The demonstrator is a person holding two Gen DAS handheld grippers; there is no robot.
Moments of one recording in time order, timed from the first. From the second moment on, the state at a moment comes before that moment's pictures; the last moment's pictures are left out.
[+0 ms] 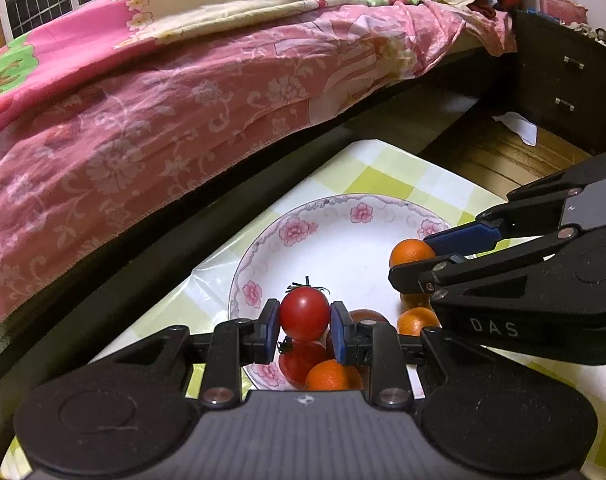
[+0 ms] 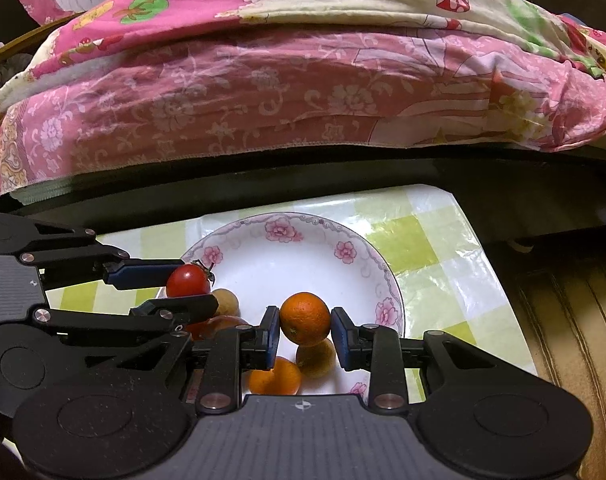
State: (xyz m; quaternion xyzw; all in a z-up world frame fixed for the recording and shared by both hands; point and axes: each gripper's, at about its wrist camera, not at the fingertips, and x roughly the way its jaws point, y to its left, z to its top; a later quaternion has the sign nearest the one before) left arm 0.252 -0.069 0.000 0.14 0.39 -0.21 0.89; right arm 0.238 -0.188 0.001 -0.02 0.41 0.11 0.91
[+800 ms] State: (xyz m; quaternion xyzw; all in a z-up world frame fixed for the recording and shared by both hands) left arm 0.271 -0.068 -0.008 0.12 0.39 -0.21 0.89; right arm 0.258 -0.192 -0.013 -0.01 0.42 0.11 0.90
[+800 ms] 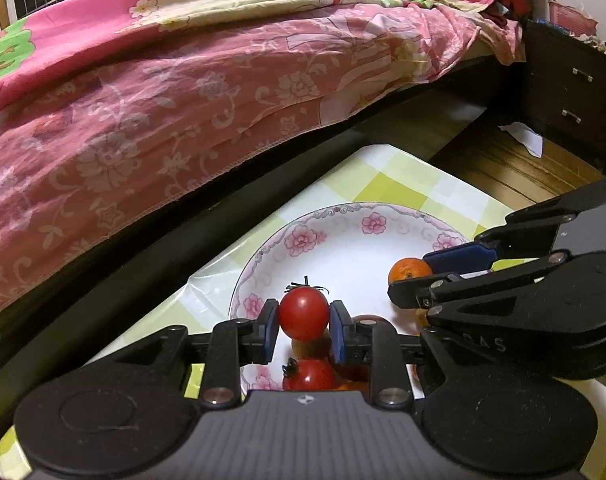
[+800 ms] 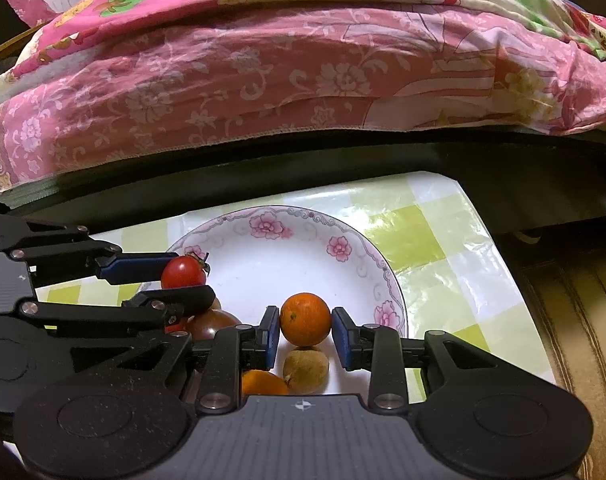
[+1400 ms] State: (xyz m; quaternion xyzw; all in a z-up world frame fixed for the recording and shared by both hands) left arm 0.268 -0.066 -0.005 0.11 0.39 -0.20 0.89; right arm 0.255 -0.196 -0.007 -0.01 0.40 0.09 0.91
